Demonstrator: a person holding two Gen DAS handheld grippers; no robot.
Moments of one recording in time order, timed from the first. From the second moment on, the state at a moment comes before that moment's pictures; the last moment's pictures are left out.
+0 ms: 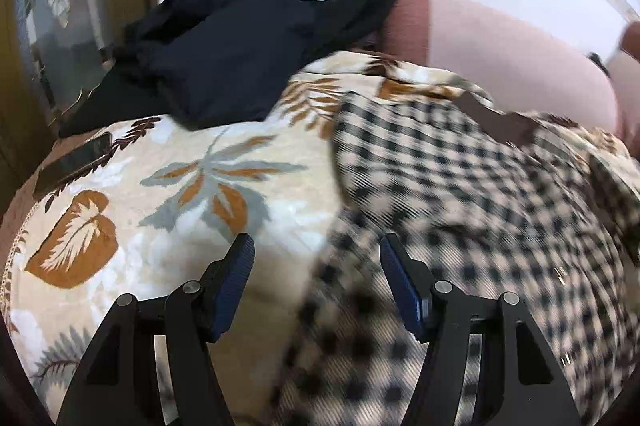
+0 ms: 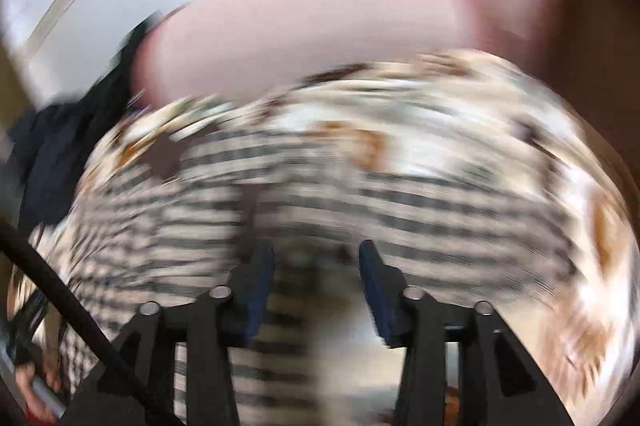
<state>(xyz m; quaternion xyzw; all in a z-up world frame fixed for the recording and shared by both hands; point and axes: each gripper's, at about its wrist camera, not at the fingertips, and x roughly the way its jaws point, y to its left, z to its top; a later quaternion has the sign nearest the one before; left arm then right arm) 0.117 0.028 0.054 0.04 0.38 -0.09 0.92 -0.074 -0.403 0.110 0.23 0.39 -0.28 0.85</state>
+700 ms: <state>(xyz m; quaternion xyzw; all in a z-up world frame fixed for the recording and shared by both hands) 0.050 0.000 0.003 0.09 0.44 -0.09 0.89 -0.158 -0.532 0.038 0.40 0.29 -0.32 0.81</state>
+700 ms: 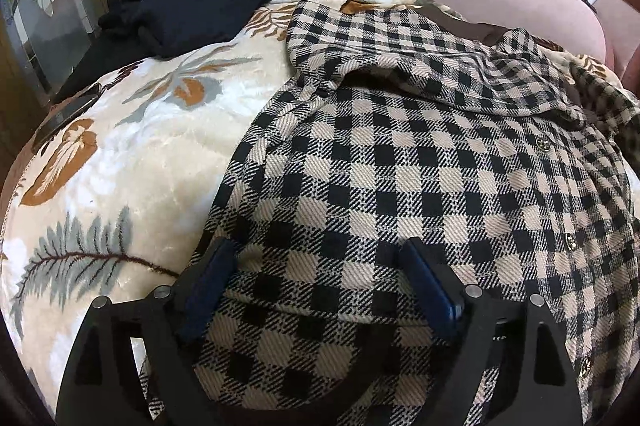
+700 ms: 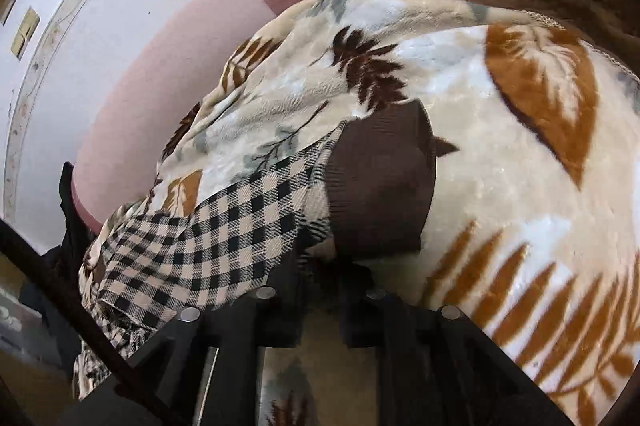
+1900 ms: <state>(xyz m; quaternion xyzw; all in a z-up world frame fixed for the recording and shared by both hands) 0.075 0.092 0.080 -0.04 0.36 -0.09 0.93 0.057 -0.247 0.123 0.08 0.39 -0.18 0.90</state>
